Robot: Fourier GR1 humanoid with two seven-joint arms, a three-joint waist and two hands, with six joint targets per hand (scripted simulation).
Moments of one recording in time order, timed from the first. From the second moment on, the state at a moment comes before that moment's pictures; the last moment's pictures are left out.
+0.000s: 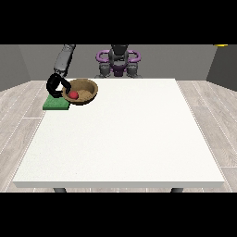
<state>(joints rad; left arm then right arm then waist) -0.66 0.69 0.56 -1.11 0.33 -0.45 0.14 -0.53 -0.43 -0.23 -0.67 -0.09 -0.19 -0.04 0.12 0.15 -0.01</state>
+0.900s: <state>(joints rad) -0.54 0.77 0.61 -0.97 0.31 -0.48 -0.03 -0.56 -0.66 -0.29 -0.70 -0.11 0.01 0.10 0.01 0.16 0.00</state>
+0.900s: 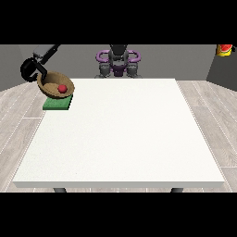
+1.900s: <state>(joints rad) -0.55 0.81 0.60 -0.99 0.36 -0.48 -0.06 -0.59 -0.65 -0.41 -0.56 -0.18 -0.06 0.03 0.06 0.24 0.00</state>
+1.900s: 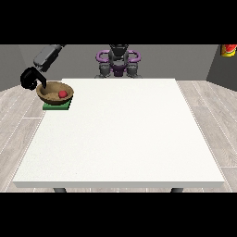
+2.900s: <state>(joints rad) -0.55 0.85 0.59 -0.96 0.38 -0.49 -0.11 -0.65 -0.62 -0.36 -0.53 -0.14 -0.11 -0.02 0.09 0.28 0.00</state>
